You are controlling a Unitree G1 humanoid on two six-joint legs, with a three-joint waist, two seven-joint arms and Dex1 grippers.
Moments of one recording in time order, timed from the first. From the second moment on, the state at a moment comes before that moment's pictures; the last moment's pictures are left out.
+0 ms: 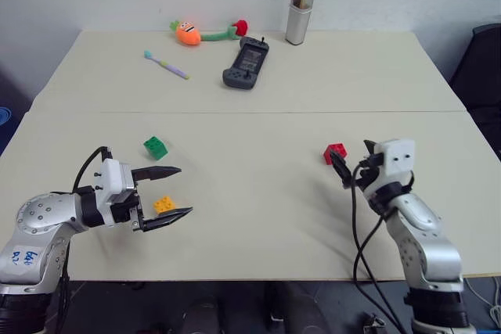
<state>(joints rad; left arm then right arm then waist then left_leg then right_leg) -0.04 0.79 0.24 -0.22 -0.53 0.18 -1.07 -0.22 -0.34 -0.16 -0.16 0.27 0.37 0.25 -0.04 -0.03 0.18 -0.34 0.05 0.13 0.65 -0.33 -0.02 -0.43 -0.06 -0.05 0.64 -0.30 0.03</state>
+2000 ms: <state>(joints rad) 0.28 0.72 0.77 0.15 -0.55 0.22 -0.91 -0.13 -0.54 -0.16 0.04 0.54 -0.17 1.25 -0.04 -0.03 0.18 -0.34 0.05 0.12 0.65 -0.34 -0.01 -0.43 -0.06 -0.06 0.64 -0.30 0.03</state>
